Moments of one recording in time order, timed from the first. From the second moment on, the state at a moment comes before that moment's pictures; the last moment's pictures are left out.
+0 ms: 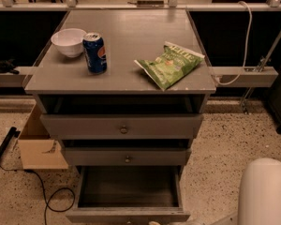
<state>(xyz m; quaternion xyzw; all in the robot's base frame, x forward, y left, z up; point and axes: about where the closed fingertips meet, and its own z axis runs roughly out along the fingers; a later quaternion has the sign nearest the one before) 0.317 -0.032 0.201 -0.52 0.79 0.26 0.22</state>
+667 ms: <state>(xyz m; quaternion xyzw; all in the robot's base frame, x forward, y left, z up) 0.317 -0.033 0.200 -0.52 0.78 0.26 0.22</state>
